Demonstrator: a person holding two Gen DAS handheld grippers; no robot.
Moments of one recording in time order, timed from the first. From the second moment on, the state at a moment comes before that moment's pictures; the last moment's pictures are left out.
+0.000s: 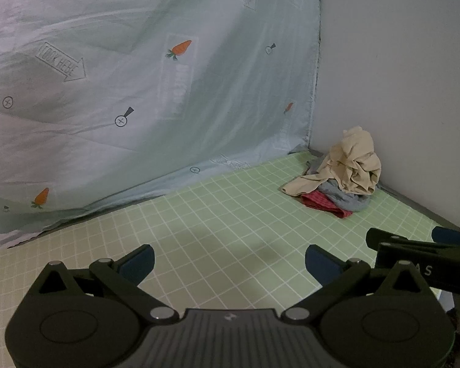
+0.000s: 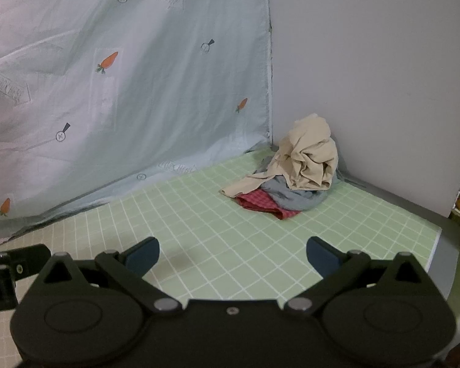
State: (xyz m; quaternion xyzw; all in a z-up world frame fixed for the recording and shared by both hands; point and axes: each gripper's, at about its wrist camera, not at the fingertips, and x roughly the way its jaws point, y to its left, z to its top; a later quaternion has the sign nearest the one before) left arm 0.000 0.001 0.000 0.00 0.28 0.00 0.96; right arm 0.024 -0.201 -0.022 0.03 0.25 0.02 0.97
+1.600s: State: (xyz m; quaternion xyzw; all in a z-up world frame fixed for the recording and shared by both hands) left arm -0.003 -0.005 -0.001 -0.01 0.28 0.01 0.96; right arm 0.022 -0.197 -0.018 0.02 0.25 0.02 0.97
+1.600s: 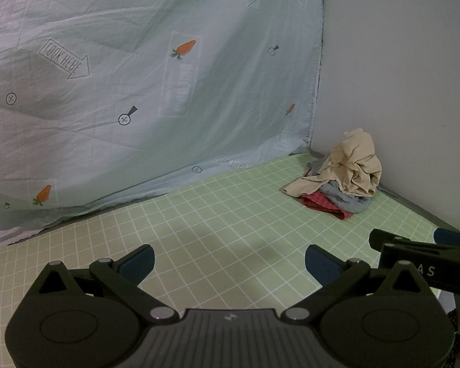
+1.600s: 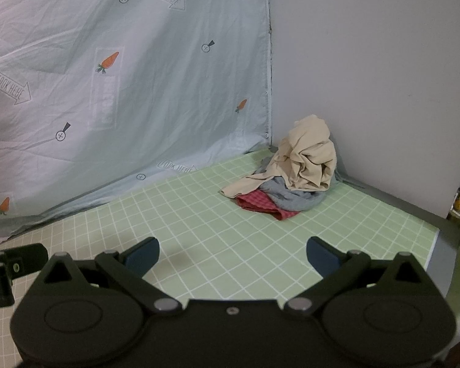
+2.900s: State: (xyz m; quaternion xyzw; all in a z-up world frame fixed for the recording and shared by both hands) left arm 0.024 -0.098 -0.005 -0.03 0.30 -0.02 0.95; right arm 0.019 -0.279 -0.011 0.03 0.24 -0.03 0.97
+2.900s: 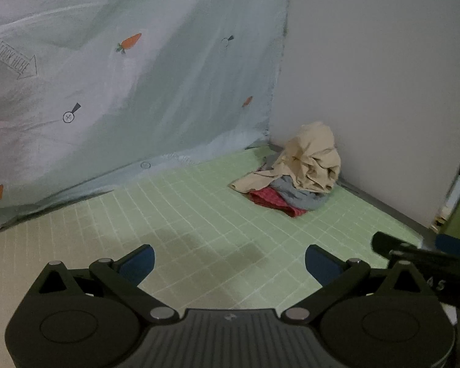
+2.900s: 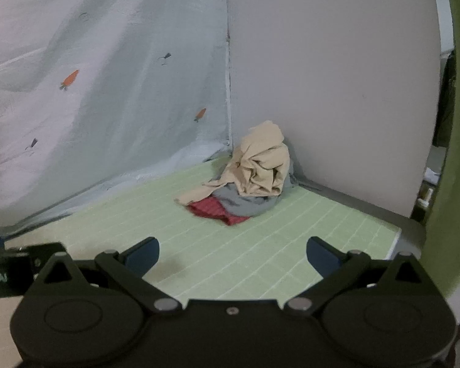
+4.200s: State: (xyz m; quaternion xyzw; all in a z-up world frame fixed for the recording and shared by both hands) left arm 0.480 -0.289 -0.122 -0.04 0.41 -0.15 0.90; right arm 0.416 -0.421 -0.158 0.05 0.31 0.02 0.95
